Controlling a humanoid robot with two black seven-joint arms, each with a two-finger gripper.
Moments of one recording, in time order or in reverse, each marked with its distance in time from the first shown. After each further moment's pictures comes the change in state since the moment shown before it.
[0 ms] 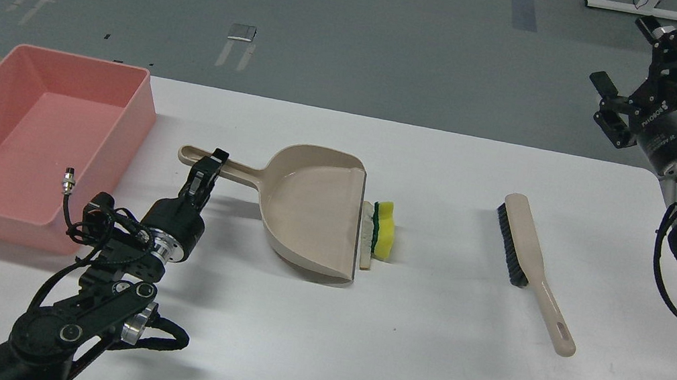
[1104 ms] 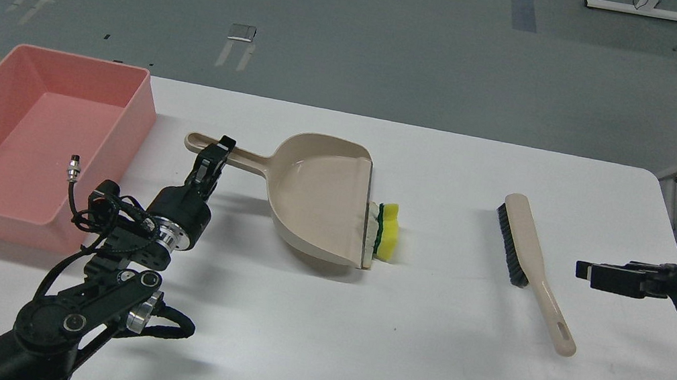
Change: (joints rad) left arm -0.033 0.000 0.000 -0.012 -0.001 -0.003 0.006; right arm 0.059 -0.551 -0.544 0.662 -0.734 0.011 -0.210
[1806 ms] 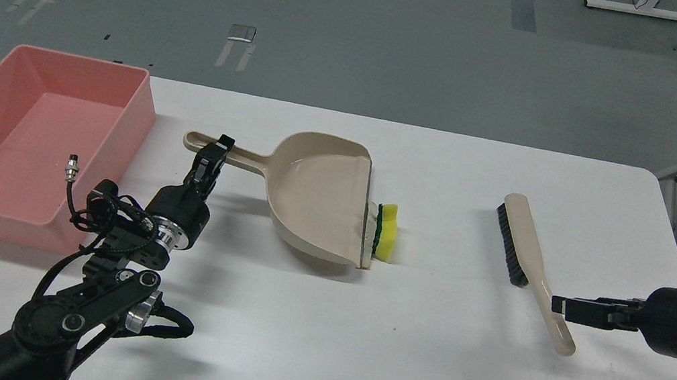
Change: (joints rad) left arm 0.002 0.003 -0.003 -0.004 0.001 0.001 -0.005; right arm -0.088 0.061 -0.001 -0.003 0.001 0.000 -0.010
